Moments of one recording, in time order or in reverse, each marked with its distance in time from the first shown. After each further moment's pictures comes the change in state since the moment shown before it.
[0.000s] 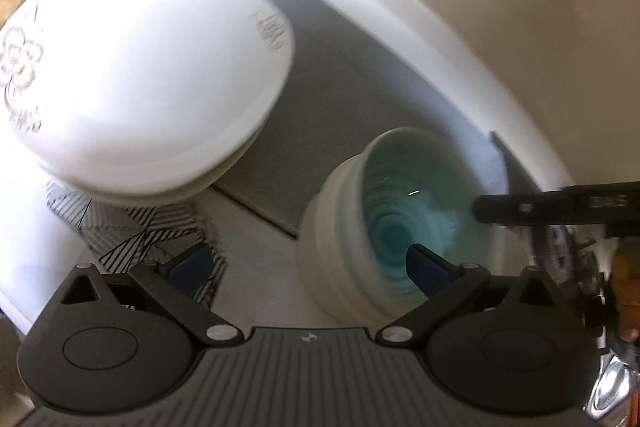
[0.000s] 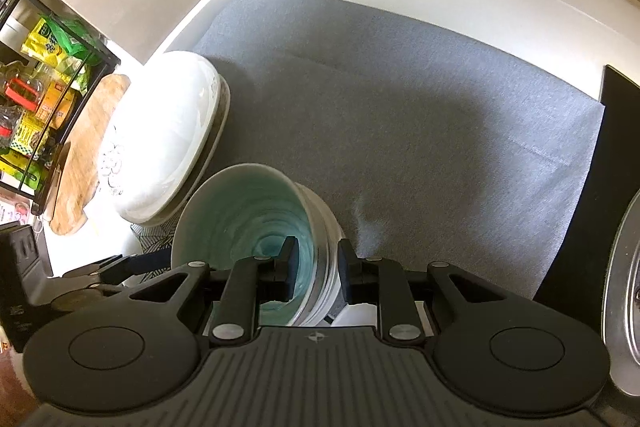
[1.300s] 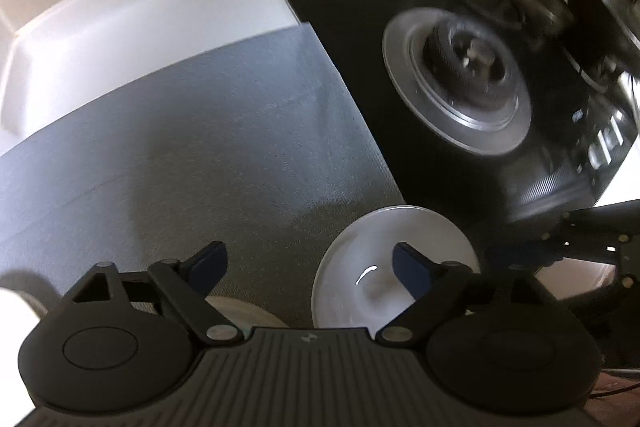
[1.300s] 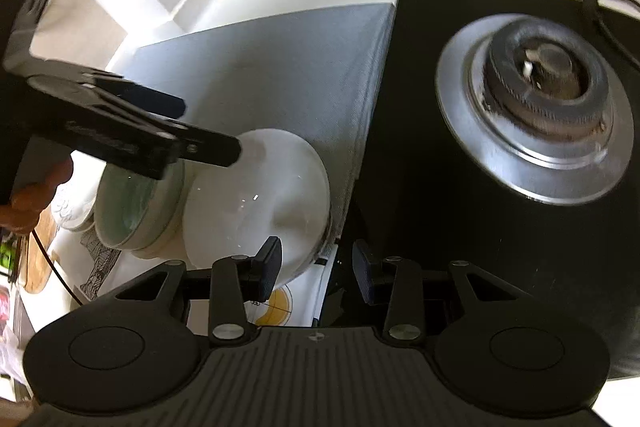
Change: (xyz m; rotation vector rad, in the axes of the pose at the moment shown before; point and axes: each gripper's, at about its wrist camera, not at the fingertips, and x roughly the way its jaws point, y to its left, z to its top) left arm 0.105 -0.230 0.045 0.922 0.409 0.000; right arm -0.059 -0.072 -0.144 0.339 -0.177 -0.134
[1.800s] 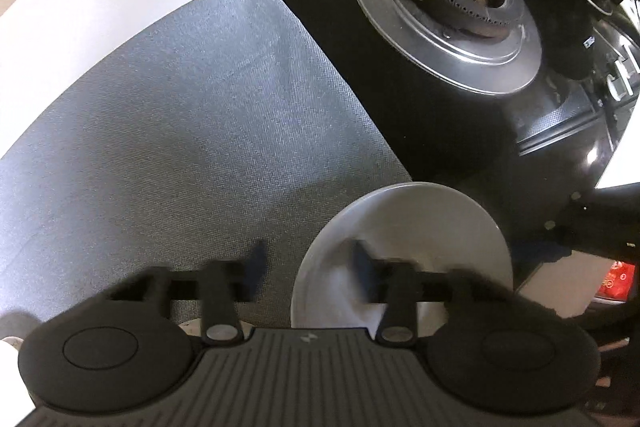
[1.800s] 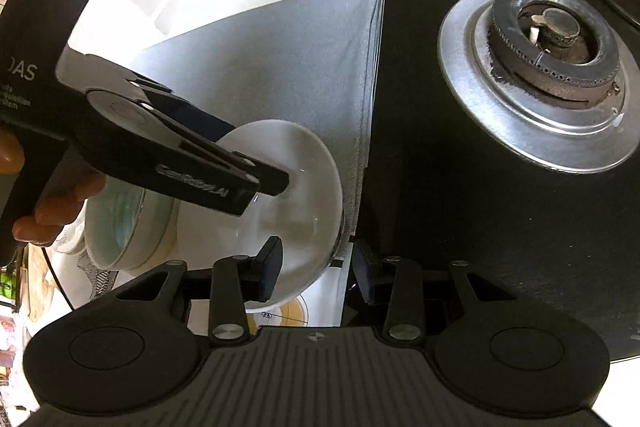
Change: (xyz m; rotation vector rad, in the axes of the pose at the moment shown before) left arm 0.045 -0.023 0.009 0.139 0.134 0.011; right arm 0.027 0.005 -0.002 0.082 0.003 -0.012
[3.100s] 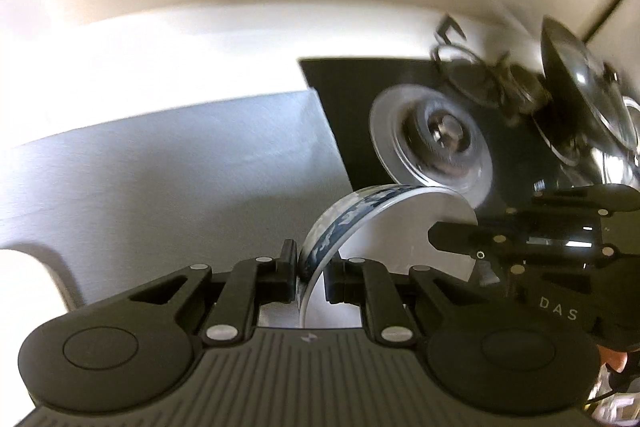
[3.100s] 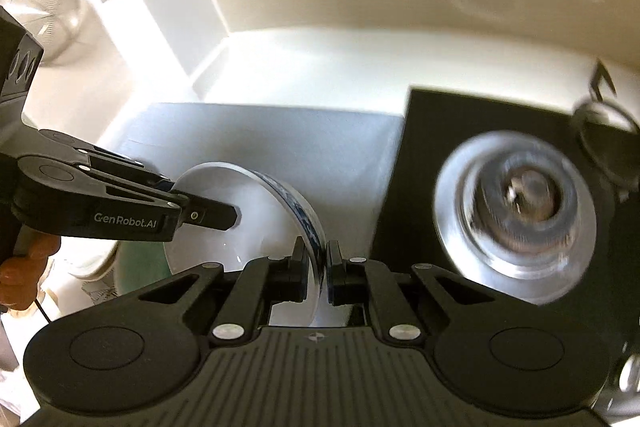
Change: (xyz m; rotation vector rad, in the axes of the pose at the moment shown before) left arm -0.121 0.024 -0.051 -0.320 -0.329 -0.046; right arm -0.084 0.041 0.036 -0.216 -0.194 -0.052
